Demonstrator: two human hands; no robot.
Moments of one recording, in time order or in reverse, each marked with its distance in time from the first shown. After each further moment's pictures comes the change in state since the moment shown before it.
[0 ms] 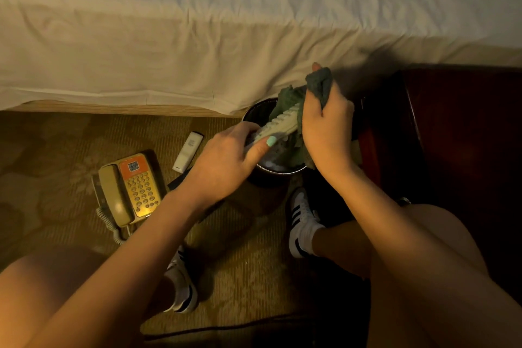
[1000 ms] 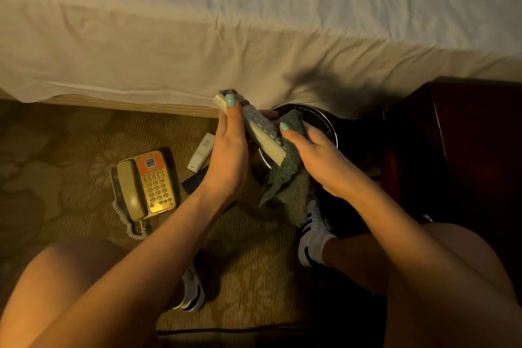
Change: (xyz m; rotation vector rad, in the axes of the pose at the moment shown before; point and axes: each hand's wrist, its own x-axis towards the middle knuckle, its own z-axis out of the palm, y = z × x) left_hand 0.008 0.004 0.000 -1.123 0.315 -0.319; right_hand -0.016 -0.002 0.016 0.303 -0.805 0.448
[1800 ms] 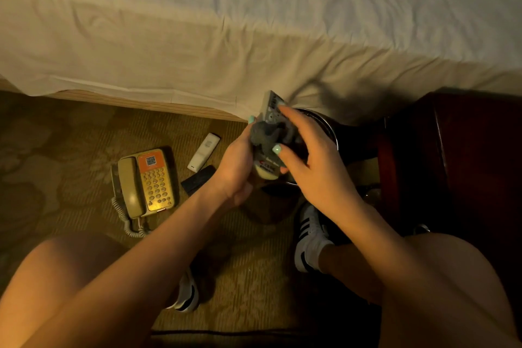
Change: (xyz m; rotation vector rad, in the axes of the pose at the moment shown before) left_hand -0.003 -0.007 0.001 -0.108 -0.114 -0.344; right_hand -0.018 0.004 0.007 -0.412 0.210 -0.527
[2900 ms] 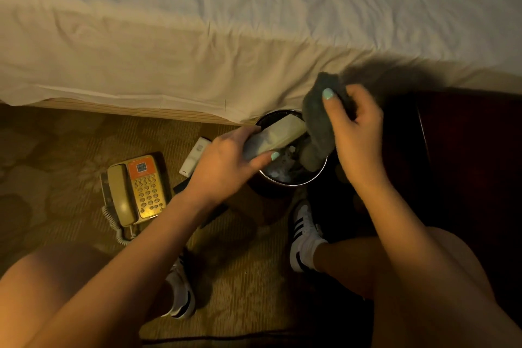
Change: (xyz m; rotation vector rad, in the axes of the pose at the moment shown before) left_hand 0.003 0.005 -0.022 1.334 0.117 0.574; right_hand 0.025 0.018 -0.045 0.143 0.502 0.128
